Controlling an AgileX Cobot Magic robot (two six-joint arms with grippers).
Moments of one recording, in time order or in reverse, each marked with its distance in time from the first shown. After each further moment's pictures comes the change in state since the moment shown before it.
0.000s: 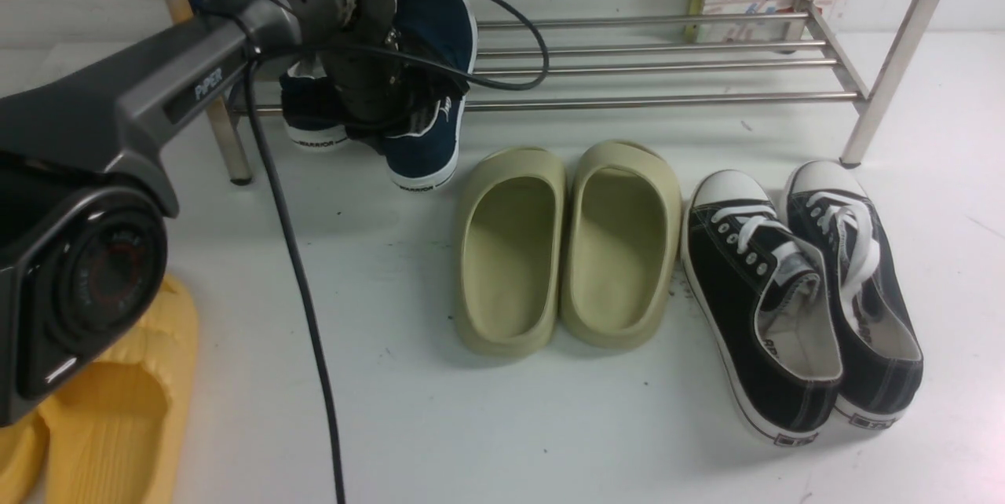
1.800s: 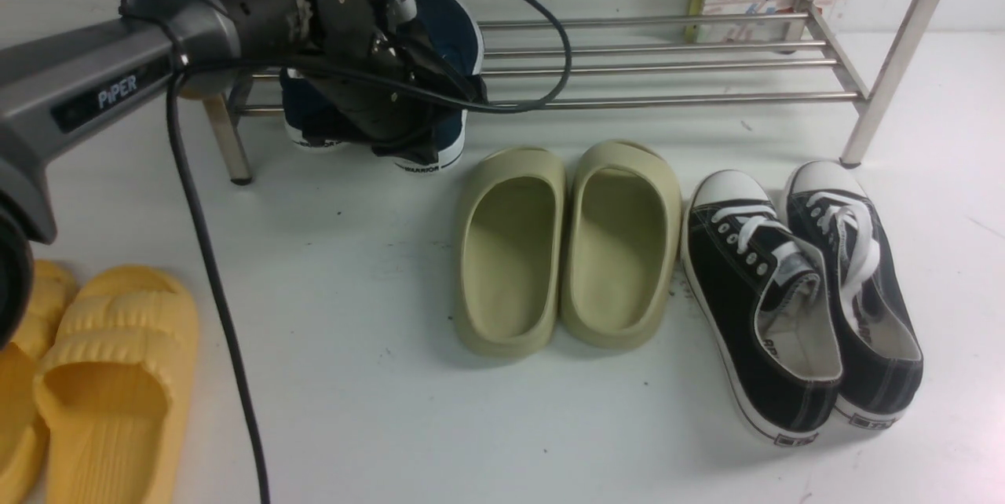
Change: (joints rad) right arm 0.000 0.000 0.000 0.000 0.000 0.000; left arm -0.003 -0.214 0.334 -0.274 -0.246 0.212
